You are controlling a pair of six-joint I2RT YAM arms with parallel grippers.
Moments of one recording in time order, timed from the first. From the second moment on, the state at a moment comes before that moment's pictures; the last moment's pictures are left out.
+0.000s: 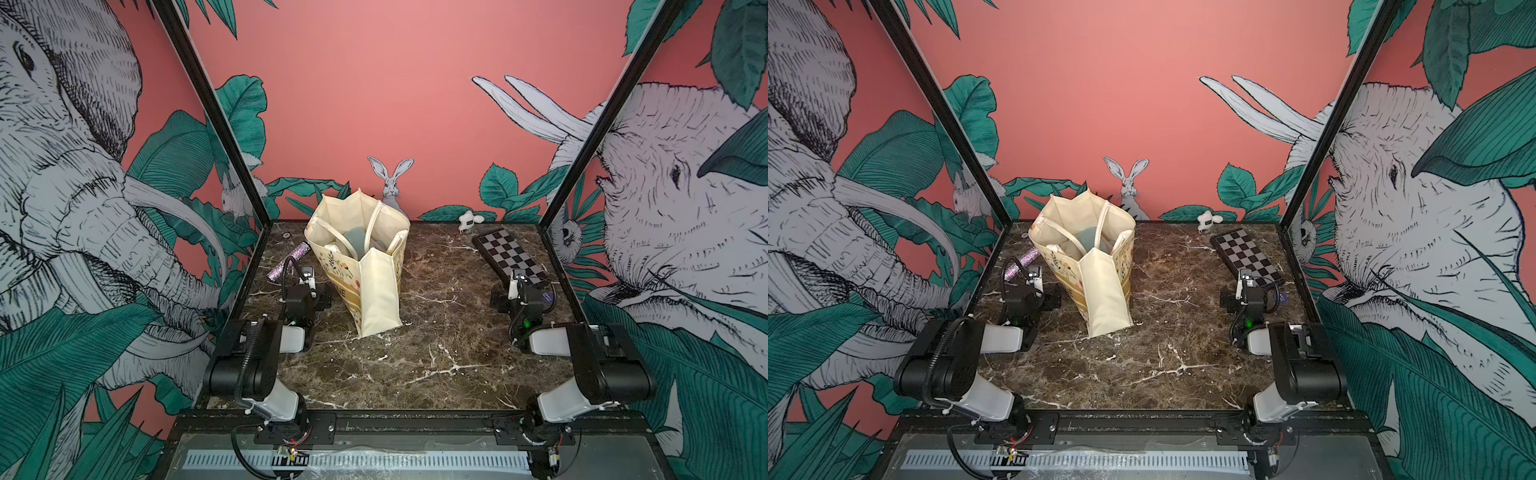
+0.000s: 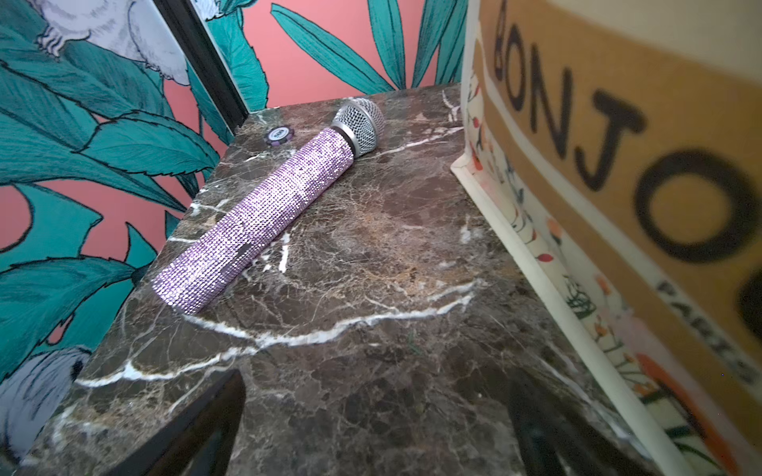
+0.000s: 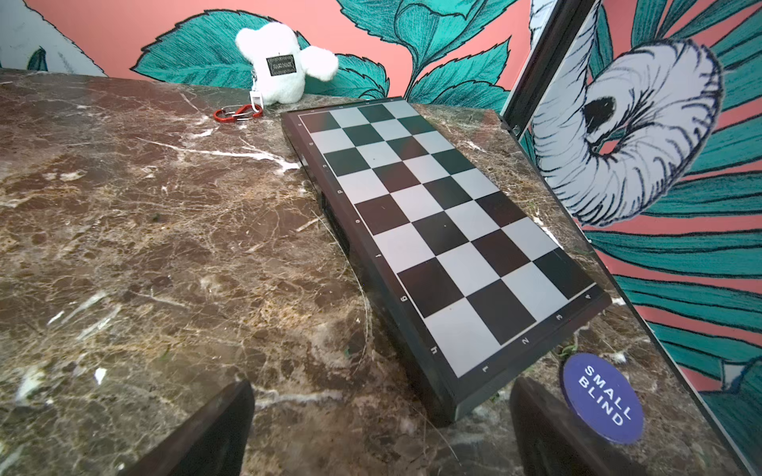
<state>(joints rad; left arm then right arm) -0.07 1.55 0.39 0.78 -0.15 0.12 0.04 1.54 0.38 0.77 0.16 -0.08</state>
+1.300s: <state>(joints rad) -0.07 1.25 0.39 0.58 -0.15 0.11 0.04 1.26 0.21 0.83 0.16 -0.07</state>
